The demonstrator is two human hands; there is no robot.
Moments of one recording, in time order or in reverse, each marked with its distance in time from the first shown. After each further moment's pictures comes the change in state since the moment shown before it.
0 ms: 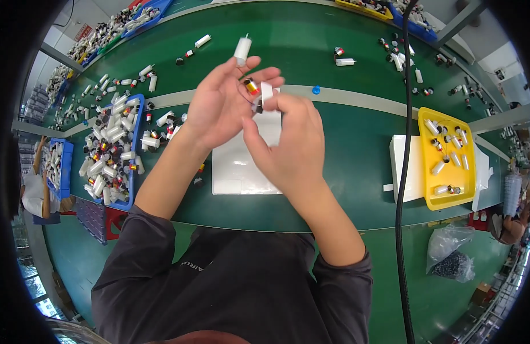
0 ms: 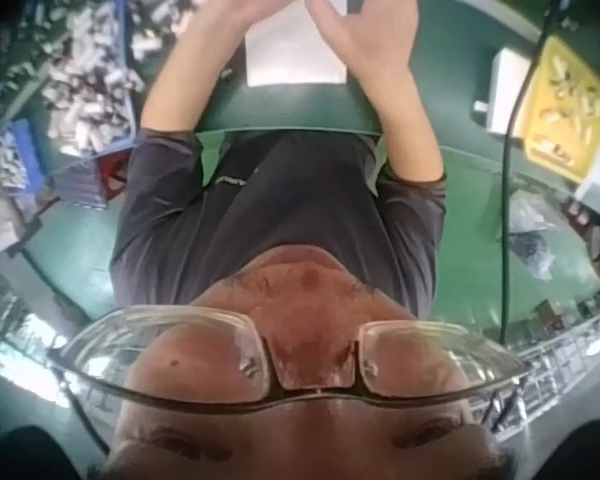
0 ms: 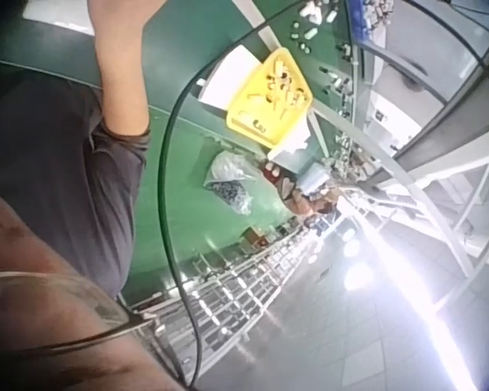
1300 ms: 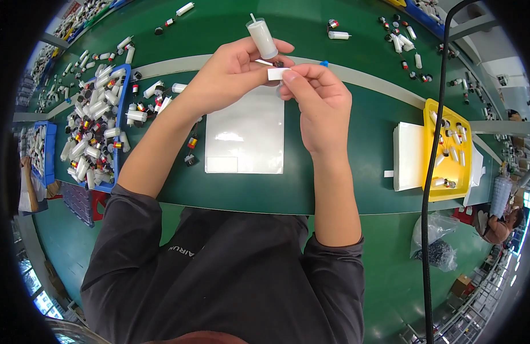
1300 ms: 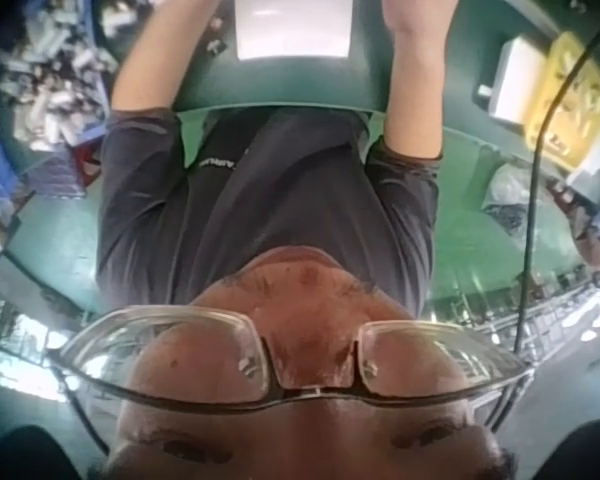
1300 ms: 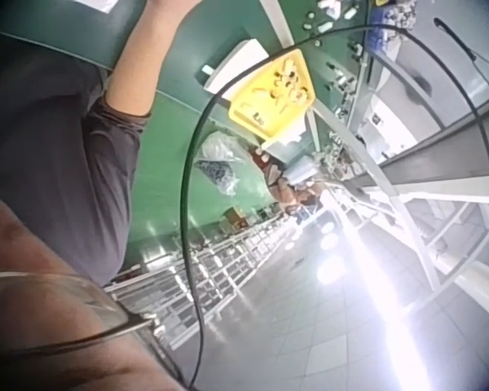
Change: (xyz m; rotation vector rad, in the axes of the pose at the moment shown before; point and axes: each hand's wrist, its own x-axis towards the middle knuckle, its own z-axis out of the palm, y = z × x) left_hand 0.006 -0.006 -0.023 0.882 -0.223 0.109; right_hand -0.002 0.039 -0.005 1.013 -0.079 0.863
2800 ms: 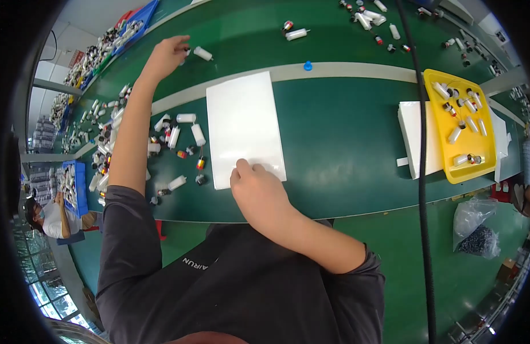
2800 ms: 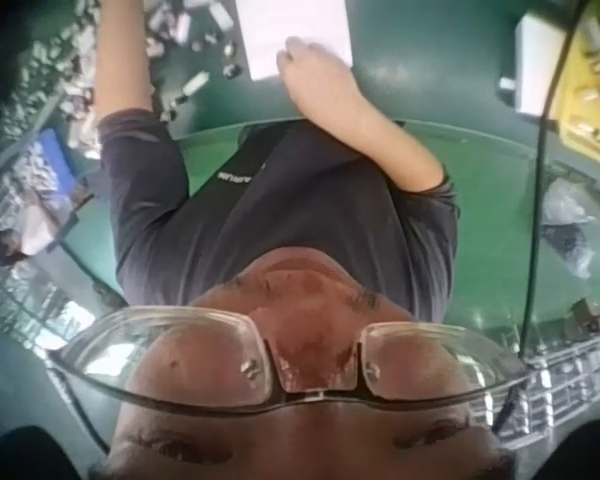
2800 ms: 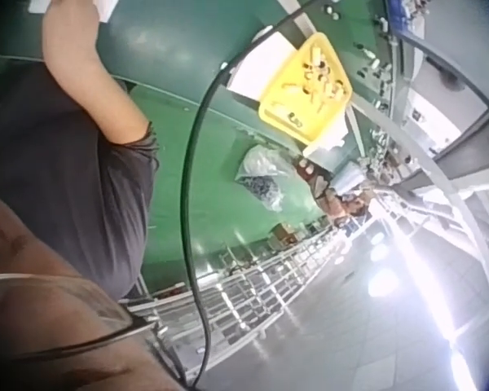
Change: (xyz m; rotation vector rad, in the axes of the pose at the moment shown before) left_hand 0.060 -0.014 -0.191 1.223 0.226 -0.142; right_hand -0.113 0.037 0.034 -1.438 -0.516 -0.245
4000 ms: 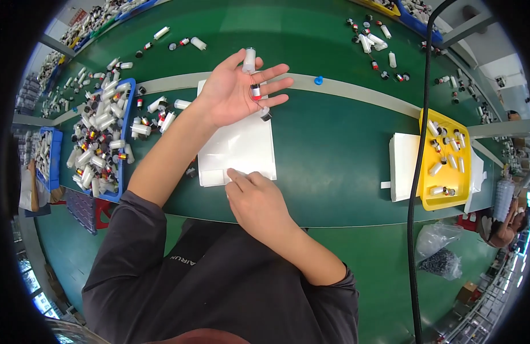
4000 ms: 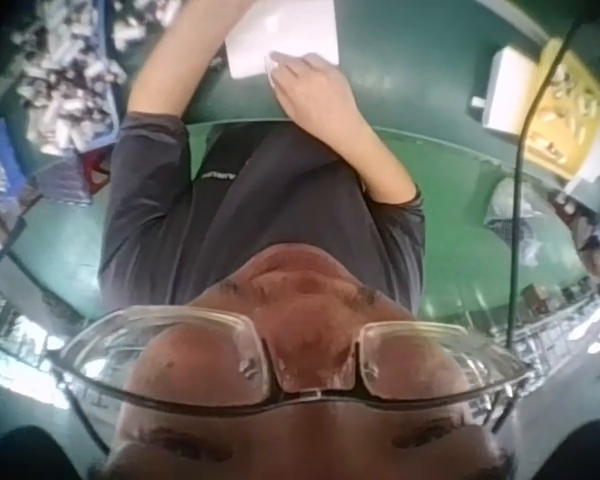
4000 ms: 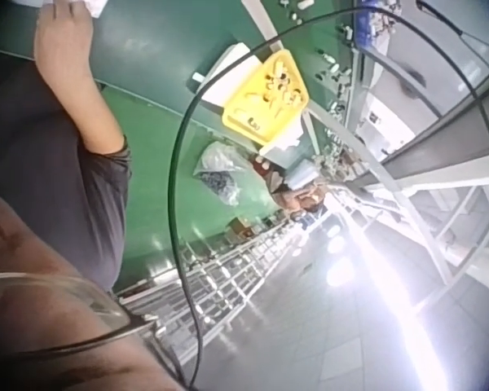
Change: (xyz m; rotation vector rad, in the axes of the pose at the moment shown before) left_hand -0.089 0.166 0.055 -2.169 -0.321 -0.603; right_hand -0.002 0.001 0.000 0.115 0.088 -0.094
